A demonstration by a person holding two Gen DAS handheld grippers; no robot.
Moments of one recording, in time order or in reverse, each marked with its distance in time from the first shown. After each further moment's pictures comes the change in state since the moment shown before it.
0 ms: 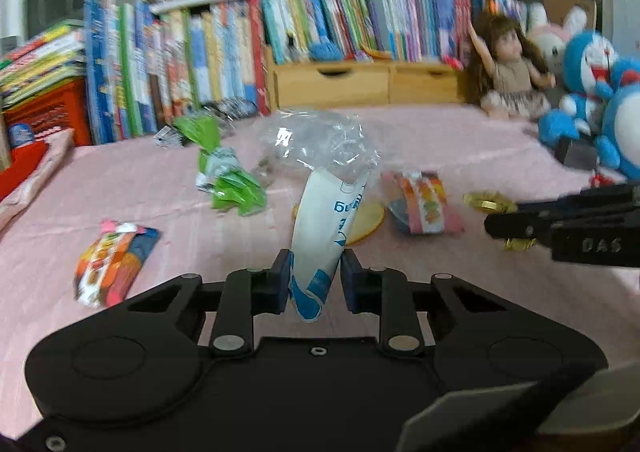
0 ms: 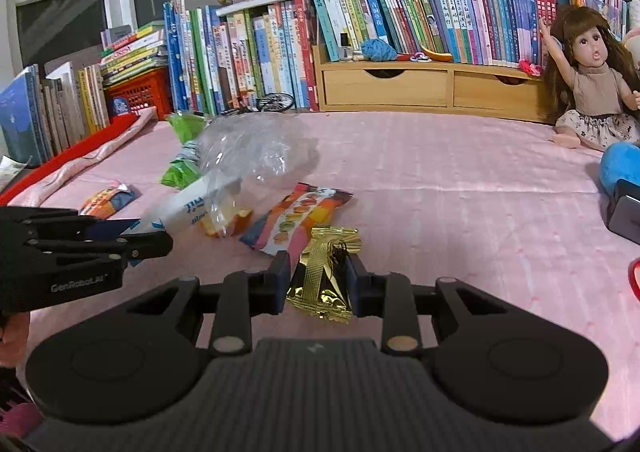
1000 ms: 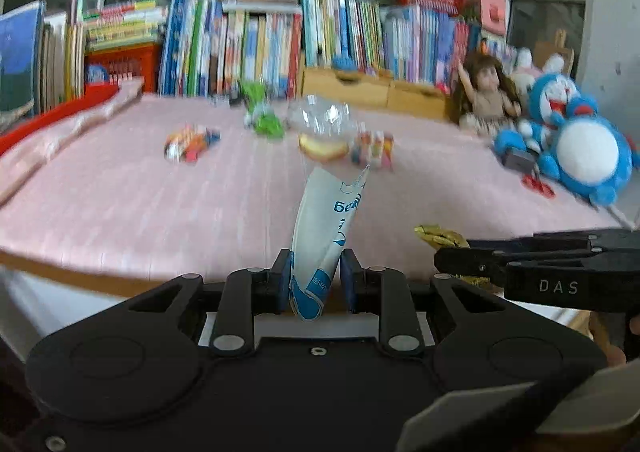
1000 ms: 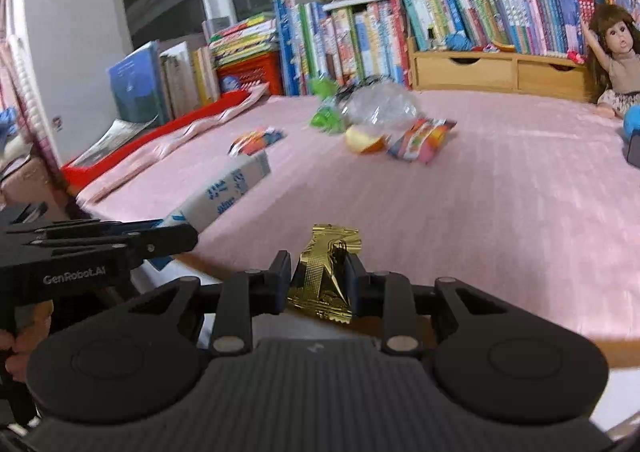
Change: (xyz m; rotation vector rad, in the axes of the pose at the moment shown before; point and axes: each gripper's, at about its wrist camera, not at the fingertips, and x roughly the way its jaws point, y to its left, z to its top) left arm -0.200 -0.031 -0.105 -0.163 0.005 0.010; right arm -0.124 0.059 -0.089 -0.057 0.032 0.223
